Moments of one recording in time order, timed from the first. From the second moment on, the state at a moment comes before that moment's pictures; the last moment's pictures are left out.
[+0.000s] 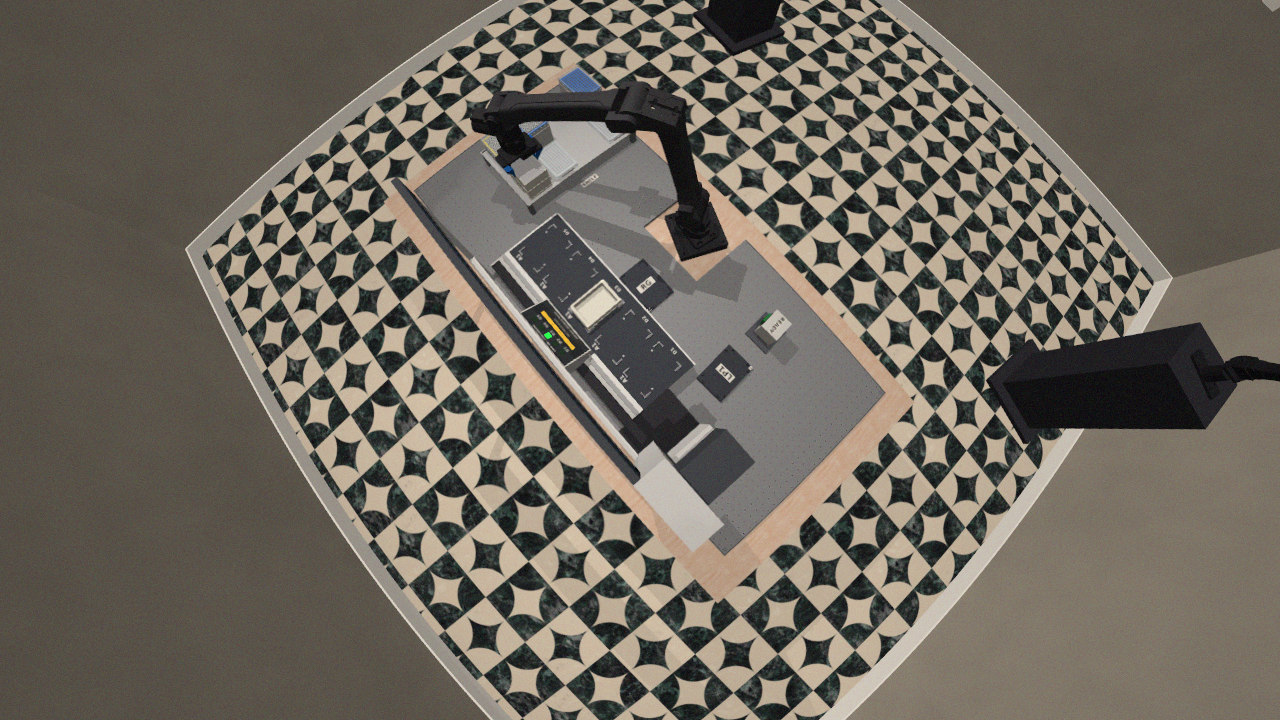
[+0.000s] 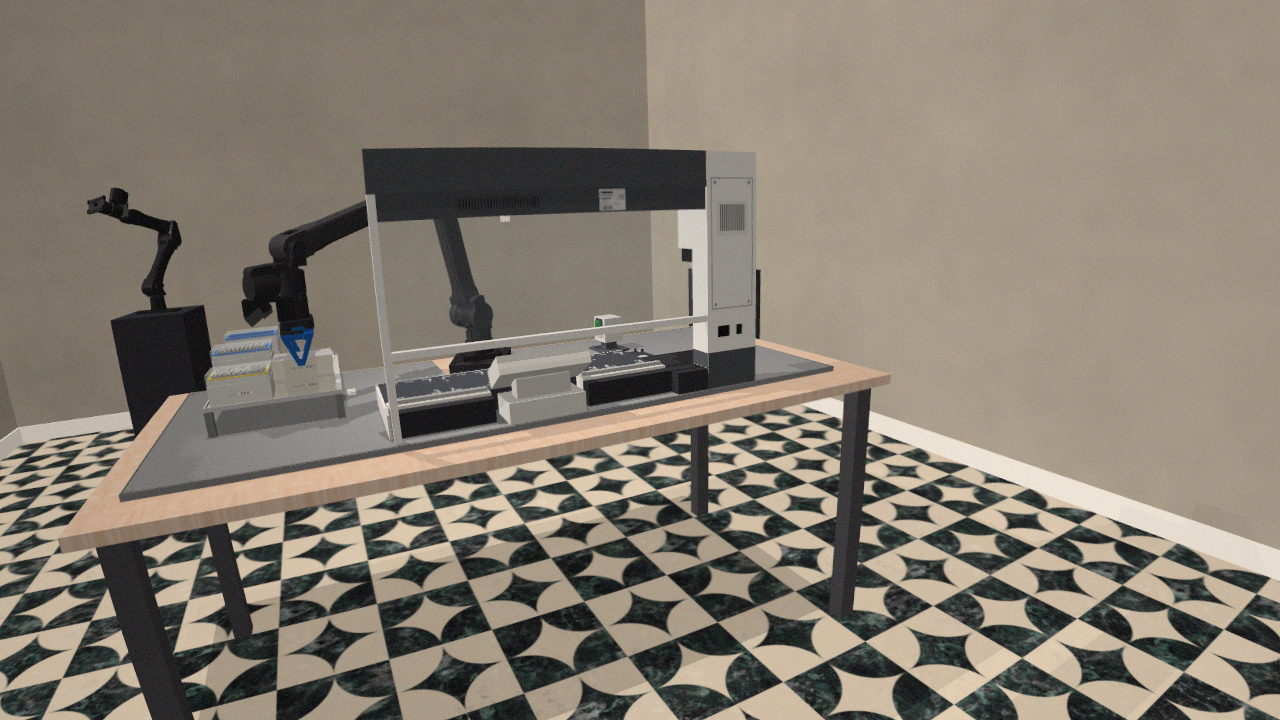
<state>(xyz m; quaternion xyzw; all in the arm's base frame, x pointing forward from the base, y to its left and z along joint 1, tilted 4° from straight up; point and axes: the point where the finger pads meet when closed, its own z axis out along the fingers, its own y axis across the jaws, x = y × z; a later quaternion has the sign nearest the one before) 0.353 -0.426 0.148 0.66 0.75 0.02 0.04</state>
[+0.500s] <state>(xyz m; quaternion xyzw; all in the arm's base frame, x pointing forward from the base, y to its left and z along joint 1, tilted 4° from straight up) 0.353 -0.426 0.148 0.66 0.75 0.02 0.04</state>
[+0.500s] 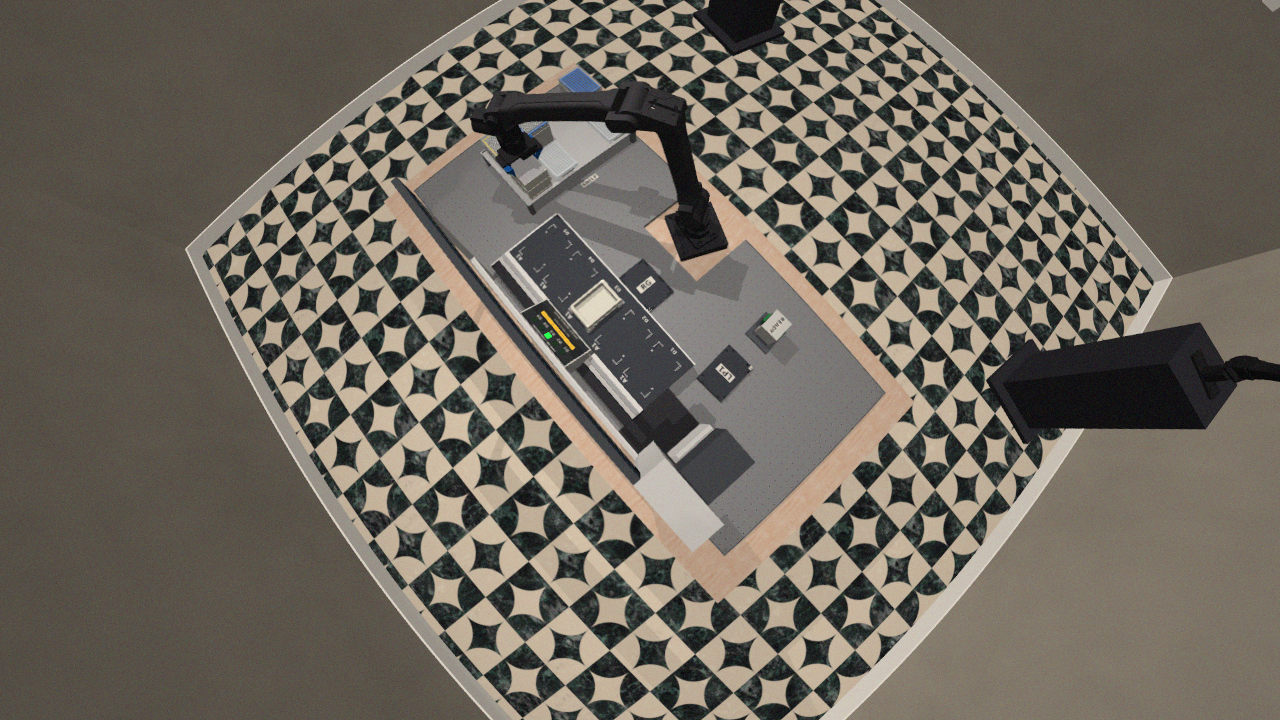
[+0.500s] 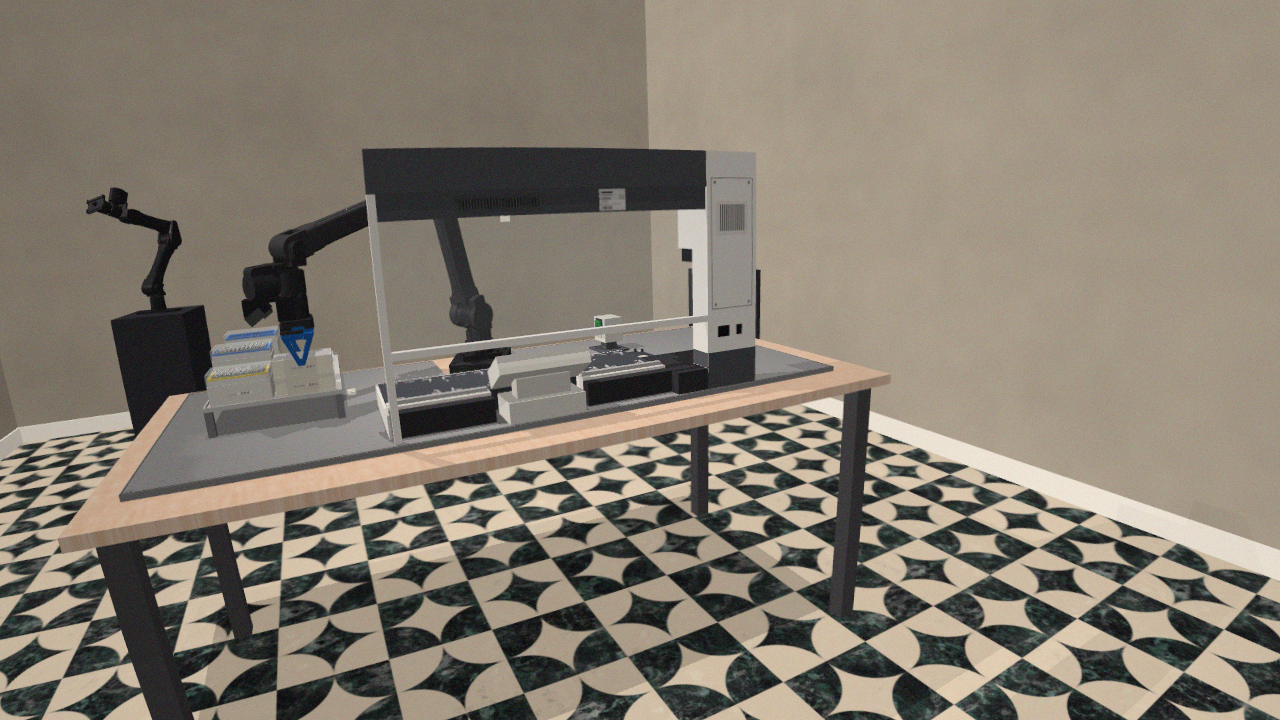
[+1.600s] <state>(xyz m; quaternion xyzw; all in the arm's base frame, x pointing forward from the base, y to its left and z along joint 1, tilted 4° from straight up) 0.351 -0.424 0.191 0.66 0.75 0.02 0.03</state>
